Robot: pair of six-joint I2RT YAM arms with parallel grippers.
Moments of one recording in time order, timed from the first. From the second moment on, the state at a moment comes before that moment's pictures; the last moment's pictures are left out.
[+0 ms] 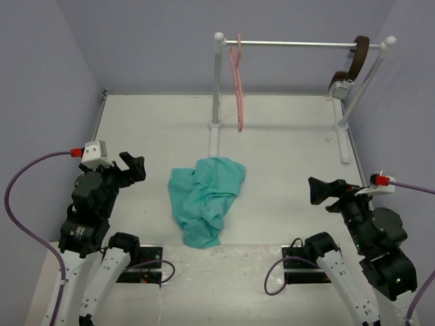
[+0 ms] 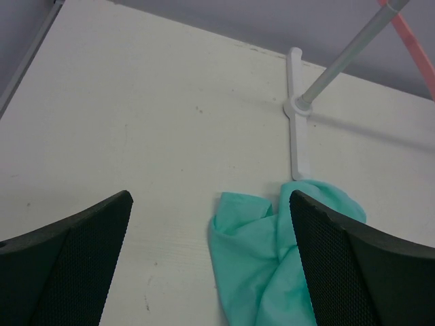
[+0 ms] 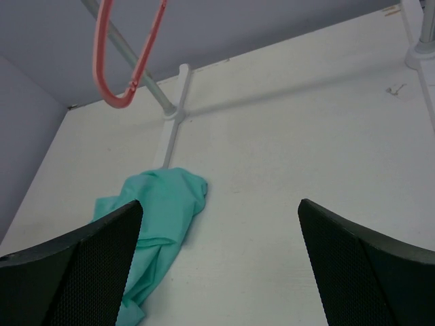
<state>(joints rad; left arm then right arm) -0.22 0.43 0.81 -0.60 -0.21 -0.37 0.35 0.22 0.95 -0.86 0.21 0.45</state>
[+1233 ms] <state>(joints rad) -0.22 0.46 0.81 -0.60 -0.22 -0.38 0.63 1.69 1.85 -0.73 0.28 0.43</state>
